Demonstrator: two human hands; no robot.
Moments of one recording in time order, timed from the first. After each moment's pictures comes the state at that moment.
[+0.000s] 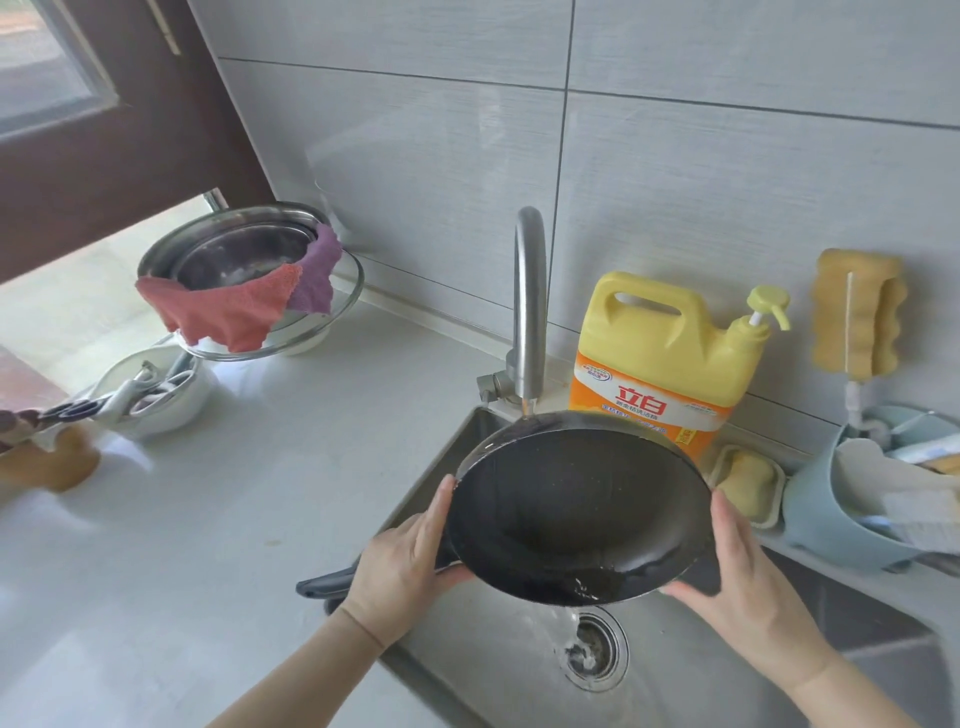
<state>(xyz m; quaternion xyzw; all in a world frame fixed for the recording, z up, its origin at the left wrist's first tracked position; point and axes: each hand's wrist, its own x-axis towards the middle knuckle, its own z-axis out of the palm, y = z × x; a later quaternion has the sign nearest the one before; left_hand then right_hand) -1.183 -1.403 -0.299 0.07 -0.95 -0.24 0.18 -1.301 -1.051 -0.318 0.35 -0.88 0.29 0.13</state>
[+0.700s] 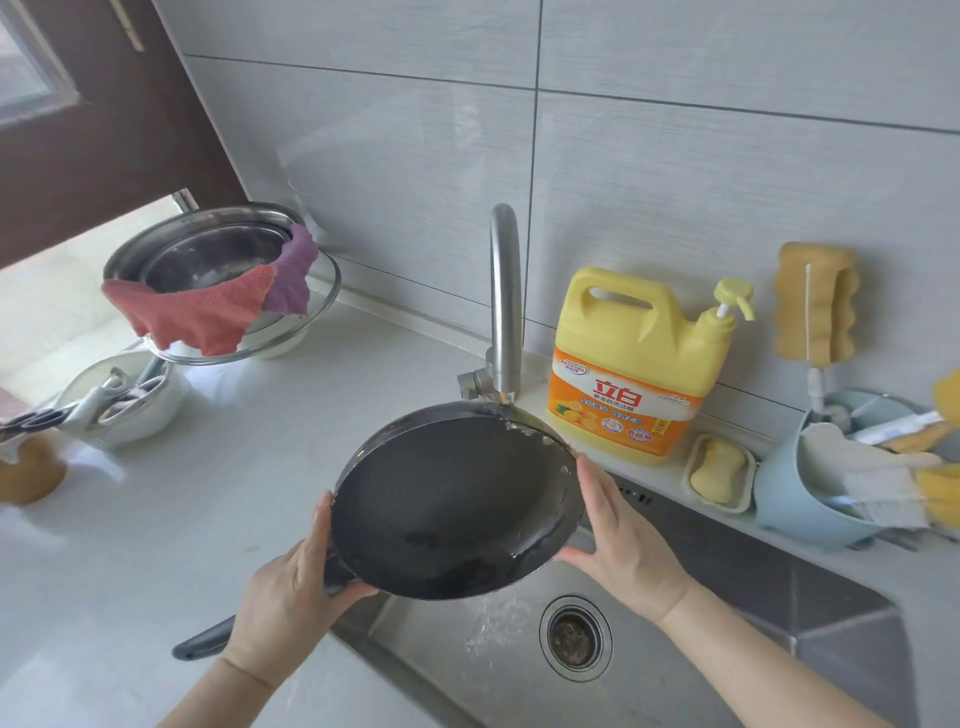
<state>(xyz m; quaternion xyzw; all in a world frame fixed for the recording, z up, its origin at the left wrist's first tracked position) -1.125 -1.435 -0.293 0.09 -0.96 -0.17 0.18 -1.302 -1.126 -0.320 0.45 -0.86 0.23 0.06</state>
